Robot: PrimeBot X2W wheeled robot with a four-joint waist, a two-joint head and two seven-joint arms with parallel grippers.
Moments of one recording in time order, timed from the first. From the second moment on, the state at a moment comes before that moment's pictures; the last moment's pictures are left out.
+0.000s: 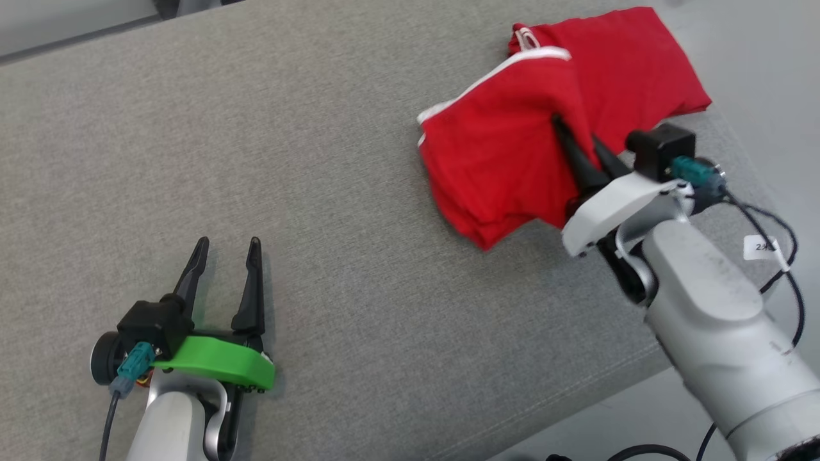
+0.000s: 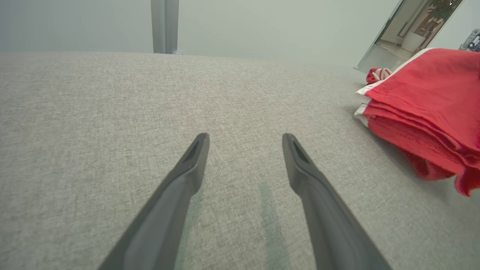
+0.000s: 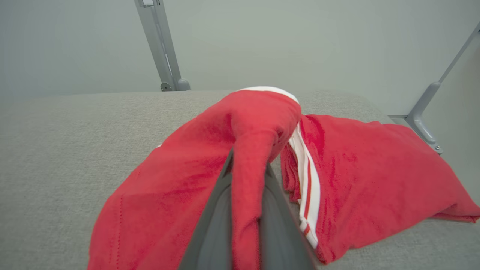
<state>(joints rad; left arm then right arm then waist) -0.23 0.08 -0.10 0.32 -0.25 -0.13 -0.26 -0.72 -0.18 0.41 0.67 0.41 0.13 -0.26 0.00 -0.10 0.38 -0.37</state>
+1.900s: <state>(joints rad) -0.10 0.05 0.03 0.35 -0.24 -0.13 -0.26 -0.29 -0.06 0.11 0.47 0.16 0.13 -0.26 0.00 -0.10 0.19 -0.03</state>
